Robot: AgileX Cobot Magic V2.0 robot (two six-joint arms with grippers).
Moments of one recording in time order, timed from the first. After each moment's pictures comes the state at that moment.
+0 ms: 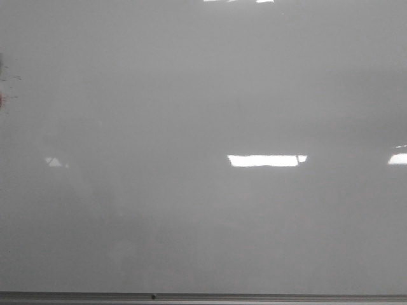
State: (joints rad) left arm -0.05 0.37 -0.40 0.00 0.24 0.06; right arm -0.08 0.21 -0.45 0.11 0.46 -0.07
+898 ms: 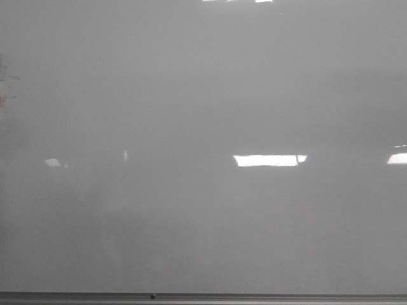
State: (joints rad) left arm -0.06 1.25 -0.54 -0.01 -0.01 0.06; right arm -0.08 0.21 -0.45 0.11 0.48 -0.07
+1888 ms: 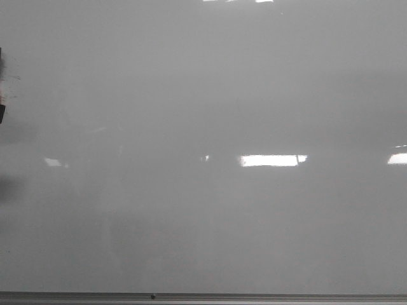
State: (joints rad) left arm -0.06 1.51 -0.58 0.05 -0.34 0.06; right arm -0.08 0.21 -0.45 0.11 0.48 -0.07
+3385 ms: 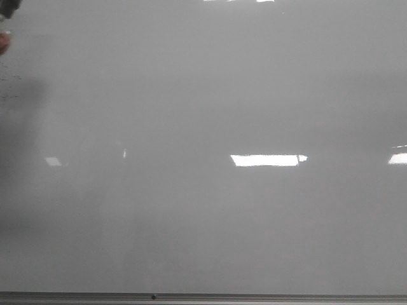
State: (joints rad) left arm -0.18 1.22 -0.98 -0.38 0.76 0.40; right arm -0.08 0.22 -0.47 0.11 0.54 -0.07
